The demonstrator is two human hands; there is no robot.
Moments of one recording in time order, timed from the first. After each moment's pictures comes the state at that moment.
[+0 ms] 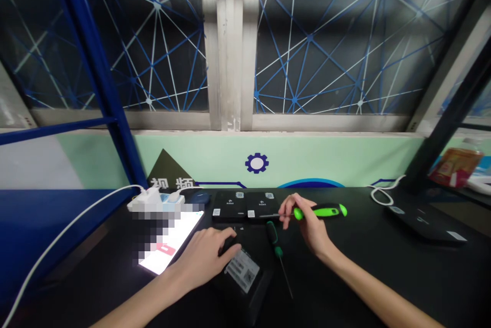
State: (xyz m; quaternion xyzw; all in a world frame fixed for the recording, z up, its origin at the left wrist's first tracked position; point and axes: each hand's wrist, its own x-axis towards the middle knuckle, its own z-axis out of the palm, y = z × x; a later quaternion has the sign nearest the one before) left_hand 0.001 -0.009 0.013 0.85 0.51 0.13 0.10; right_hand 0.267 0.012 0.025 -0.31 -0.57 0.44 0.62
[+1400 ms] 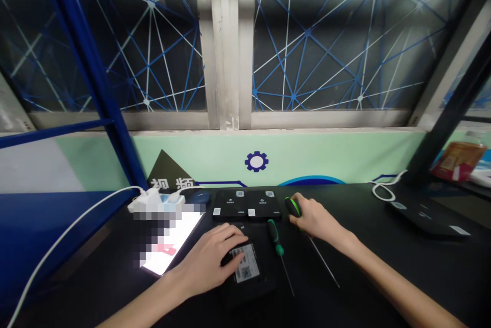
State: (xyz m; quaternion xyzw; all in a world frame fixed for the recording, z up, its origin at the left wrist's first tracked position) left_hand 0.003 -0.014 0.010 0.91 0.32 0.23 0.09; right_hand 0.310 0.039 0.023 -0.68 -0.72 0.10 0.14
